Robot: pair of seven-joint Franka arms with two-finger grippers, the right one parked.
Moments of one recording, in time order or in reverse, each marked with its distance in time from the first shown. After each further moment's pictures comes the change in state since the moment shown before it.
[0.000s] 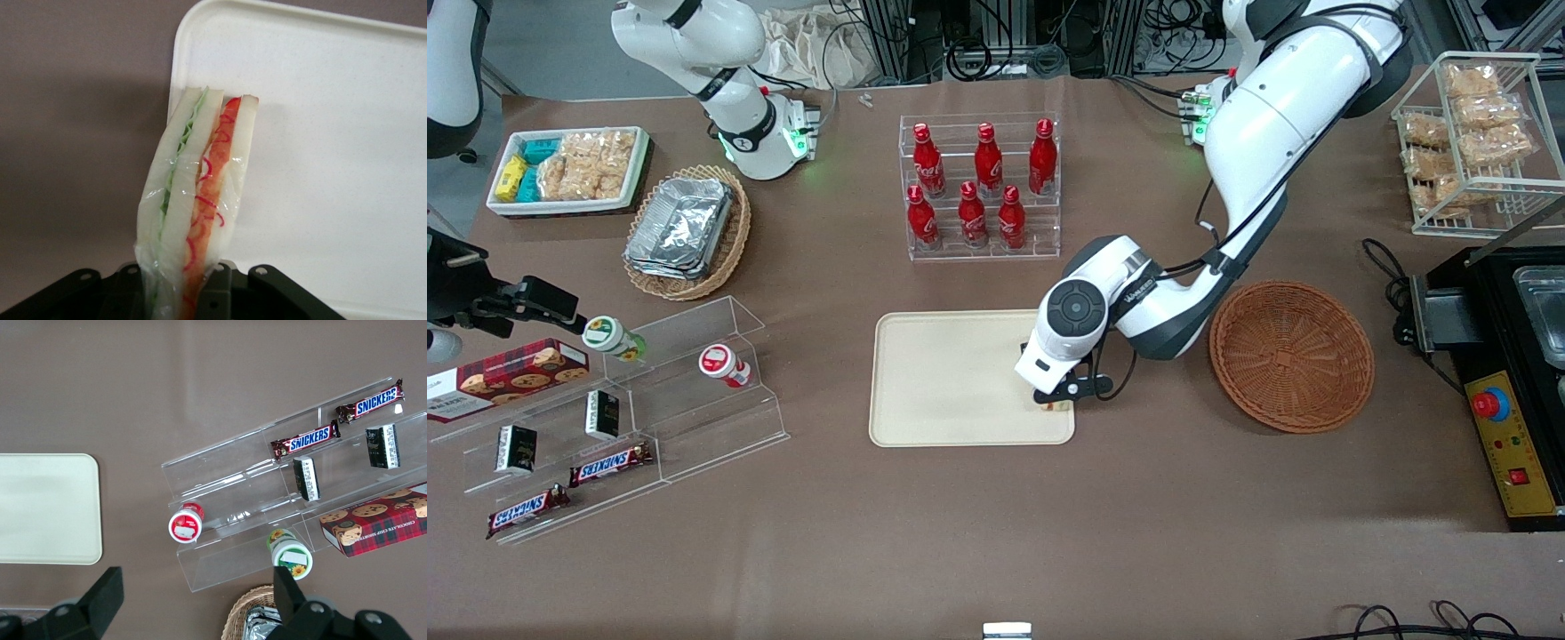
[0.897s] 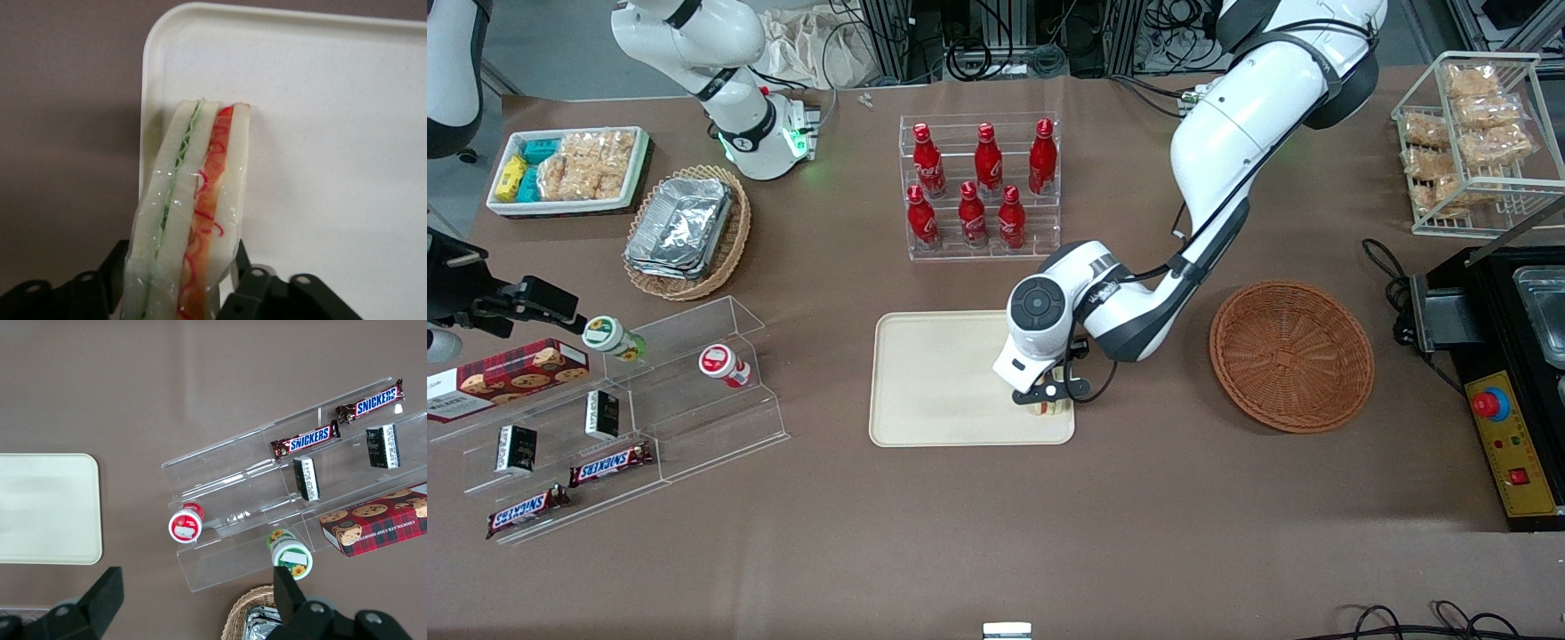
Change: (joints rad) arm -0.125 0.051 0.095 0.075 0.080 0.008 -0.031
